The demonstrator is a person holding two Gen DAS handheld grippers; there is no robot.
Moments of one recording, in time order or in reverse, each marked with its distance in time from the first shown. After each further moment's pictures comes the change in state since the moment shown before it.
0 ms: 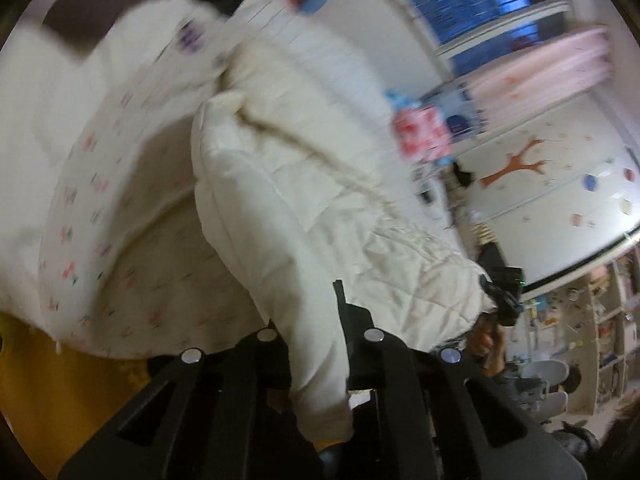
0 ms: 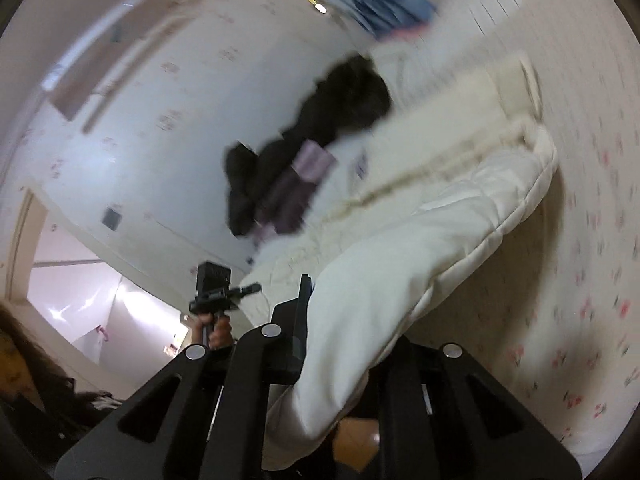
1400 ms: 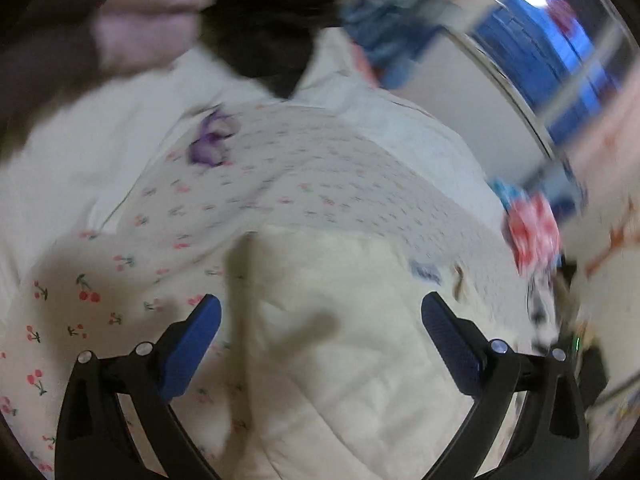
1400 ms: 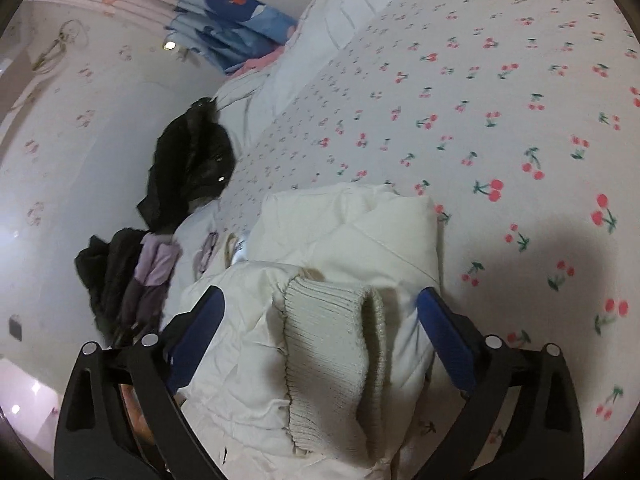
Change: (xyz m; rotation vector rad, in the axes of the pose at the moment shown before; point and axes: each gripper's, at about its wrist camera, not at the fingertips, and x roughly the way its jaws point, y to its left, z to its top) left arm 0.172 0.069 0.197 -0.097 -0.304 0.407; right arm 0.105 -0.259 0.195 0.208 -0.032 -0.350
